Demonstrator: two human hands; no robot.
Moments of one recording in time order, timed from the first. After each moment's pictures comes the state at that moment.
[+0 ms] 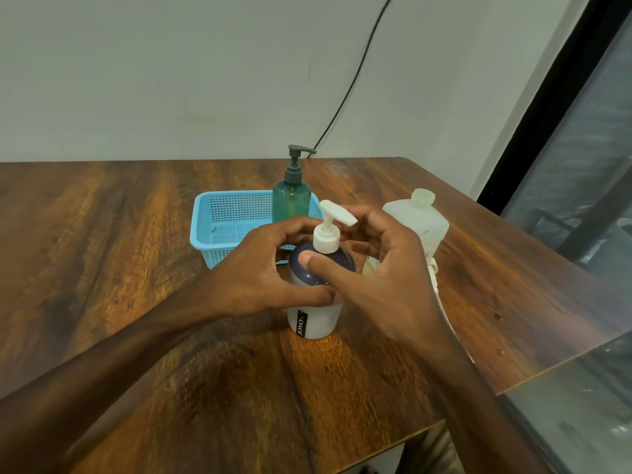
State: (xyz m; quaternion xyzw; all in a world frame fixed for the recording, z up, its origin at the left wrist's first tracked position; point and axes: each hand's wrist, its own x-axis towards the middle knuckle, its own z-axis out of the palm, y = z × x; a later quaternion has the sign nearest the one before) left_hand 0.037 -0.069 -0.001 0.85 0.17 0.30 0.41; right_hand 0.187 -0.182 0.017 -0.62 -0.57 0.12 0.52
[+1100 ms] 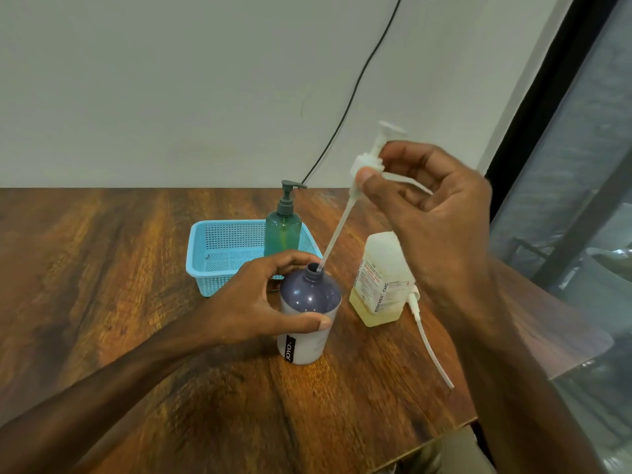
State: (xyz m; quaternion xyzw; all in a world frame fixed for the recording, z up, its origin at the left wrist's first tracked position) left_hand 0.037 -0.066 -0.008 0.83 0.17 0.30 0.45; right_hand 0.194 -0.190 0.104 -0.54 -0.50 0.03 0.67
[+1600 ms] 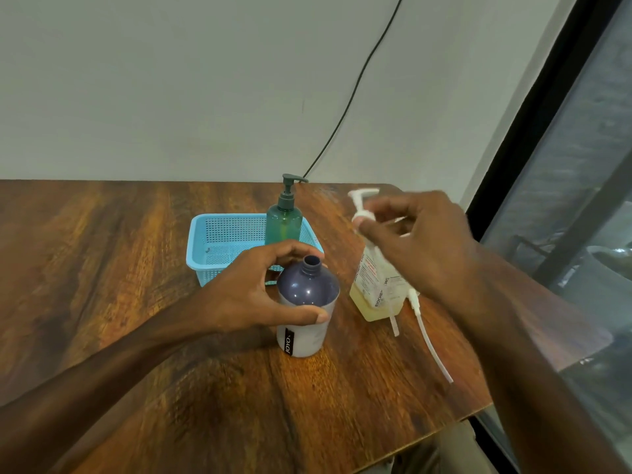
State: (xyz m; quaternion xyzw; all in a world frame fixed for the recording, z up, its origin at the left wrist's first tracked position) left_hand 0.033 -0.062 -0.005 0.84 0.17 0.29 0.43; right_hand 0.222 -0.185 0.086 -0.75 -0.53 0.00 0.40
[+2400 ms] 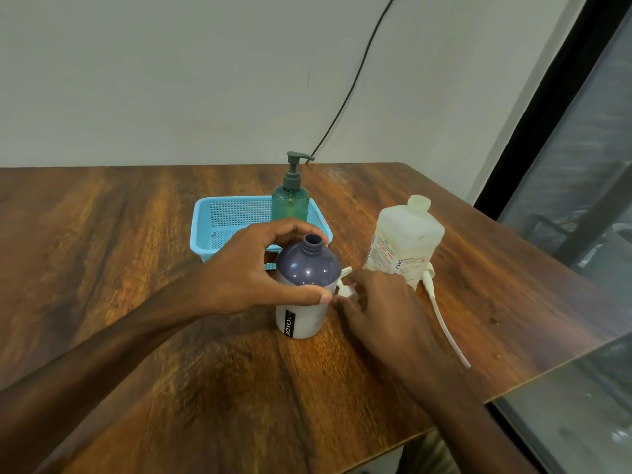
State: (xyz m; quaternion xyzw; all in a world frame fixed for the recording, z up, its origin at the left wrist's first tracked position) left_hand 0.029 -0.054 -0.003 0.86 0.19 0.28 0.38; right_hand 0.212 -0.178 -0.028 -0.82 -0.54 0.06 0.20
